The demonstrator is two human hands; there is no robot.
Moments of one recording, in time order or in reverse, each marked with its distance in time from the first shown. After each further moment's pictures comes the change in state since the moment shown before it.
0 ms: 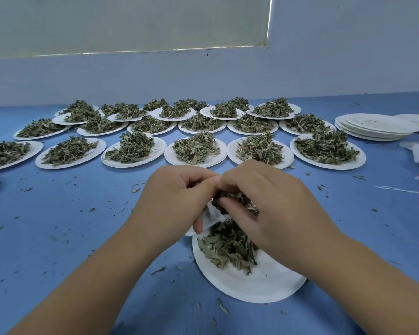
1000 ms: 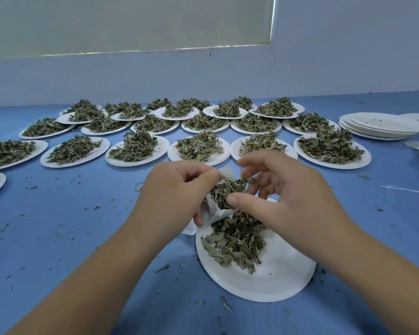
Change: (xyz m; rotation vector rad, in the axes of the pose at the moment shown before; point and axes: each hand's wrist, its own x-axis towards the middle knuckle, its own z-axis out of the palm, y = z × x) left_hand 0.003 -0.003 -0.001 -0.065 0.086 -0.038; right_hand -0.002 0.009 -0.003 0.493 -0.017 0.466
